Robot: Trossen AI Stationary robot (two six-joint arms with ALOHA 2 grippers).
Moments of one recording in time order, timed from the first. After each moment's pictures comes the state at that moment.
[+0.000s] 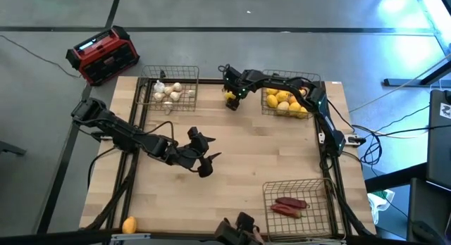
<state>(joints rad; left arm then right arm) -0.35 1.45 0.86 -0.01 -0.71 -0.39 -0.52 2.26 1.79 -0.74 0.00 -0.03</state>
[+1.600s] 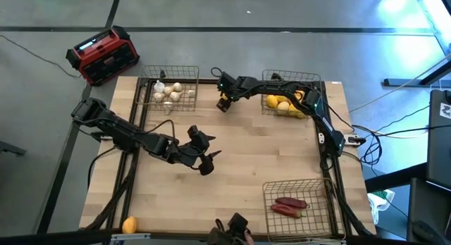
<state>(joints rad) -0.33 1.45 0.86 -0.02 -0.70 -0.42 -0.46 2.29 1.79 -0.56 0.12 0.13</state>
